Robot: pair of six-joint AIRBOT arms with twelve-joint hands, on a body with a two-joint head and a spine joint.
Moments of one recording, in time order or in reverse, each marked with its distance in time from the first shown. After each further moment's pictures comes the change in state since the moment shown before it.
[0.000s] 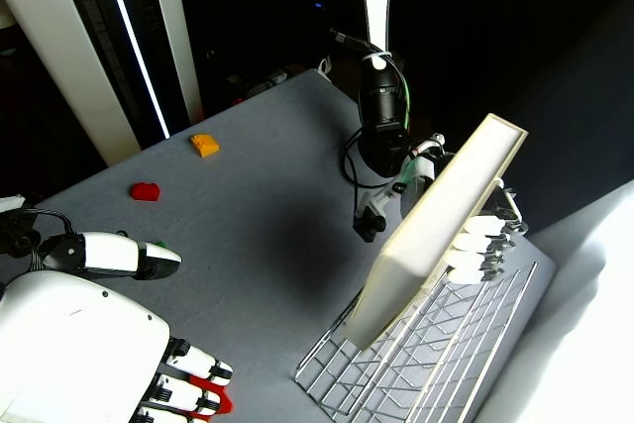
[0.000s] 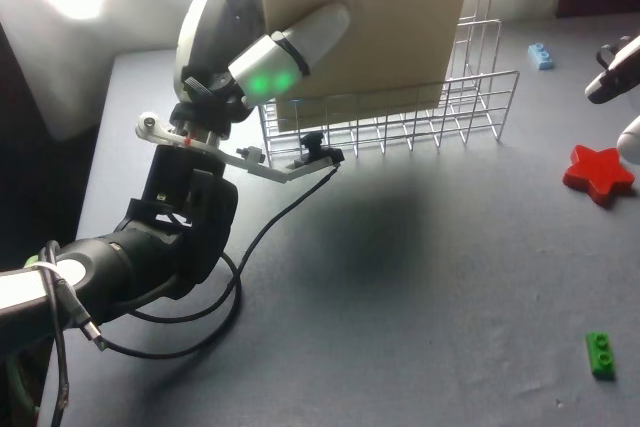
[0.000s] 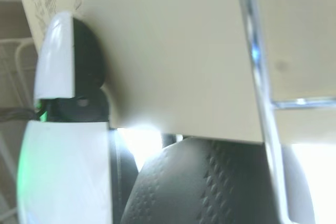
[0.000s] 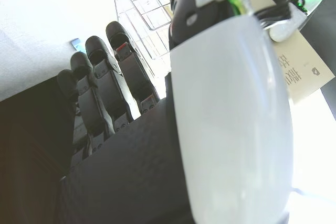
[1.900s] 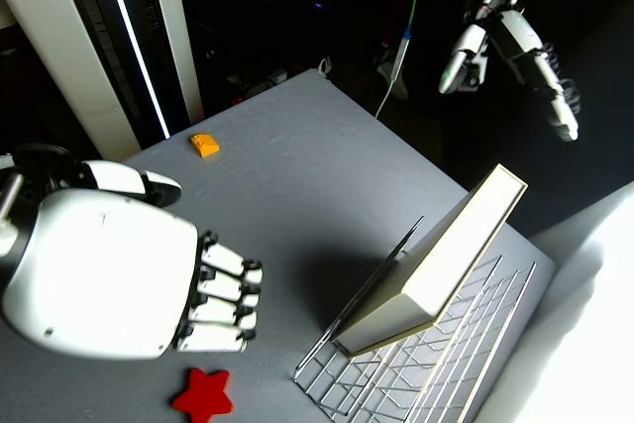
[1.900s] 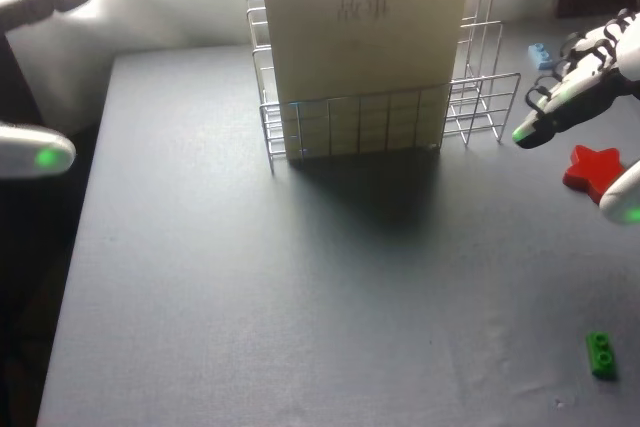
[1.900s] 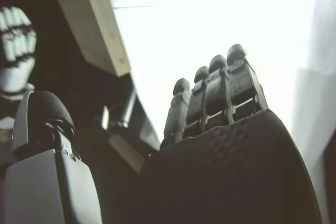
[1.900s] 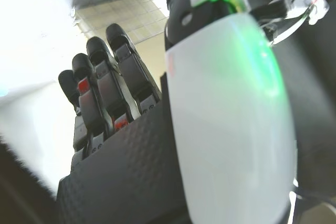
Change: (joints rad) left arm 0.270 1.021 -0.724 0.600 0.287 0.655; right arm -0.014 0.023 -0.043 0.551 0.059 -0.572
